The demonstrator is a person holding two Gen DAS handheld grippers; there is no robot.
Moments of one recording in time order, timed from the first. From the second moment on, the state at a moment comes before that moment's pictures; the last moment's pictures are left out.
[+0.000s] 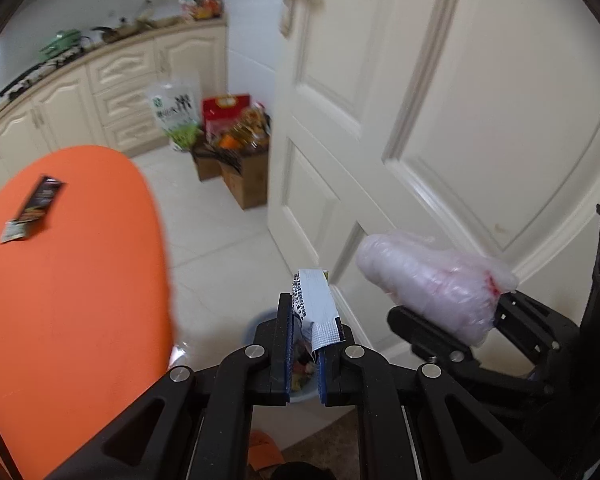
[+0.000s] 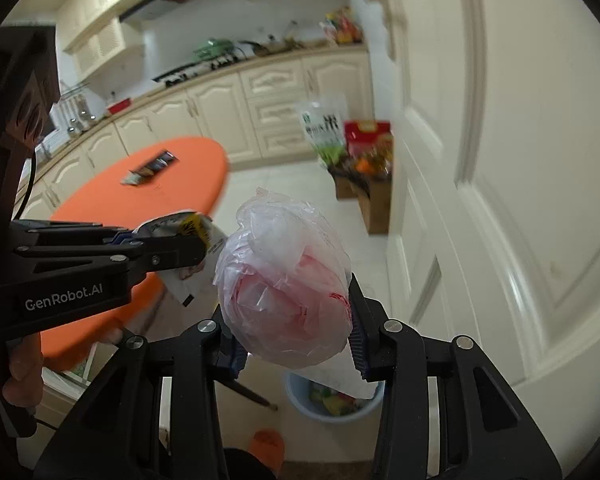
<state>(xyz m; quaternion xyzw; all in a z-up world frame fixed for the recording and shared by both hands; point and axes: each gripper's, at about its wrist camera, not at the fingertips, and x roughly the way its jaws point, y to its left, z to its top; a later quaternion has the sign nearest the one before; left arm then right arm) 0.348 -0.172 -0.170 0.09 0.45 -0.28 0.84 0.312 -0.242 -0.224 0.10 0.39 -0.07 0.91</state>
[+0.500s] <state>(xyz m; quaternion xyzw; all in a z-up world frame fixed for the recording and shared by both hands) 0.449 -0.278 -0.244 0.14 0.52 -0.26 0.80 0.325 -0.308 -0.320 0.15 0.45 -0.10 0.87</state>
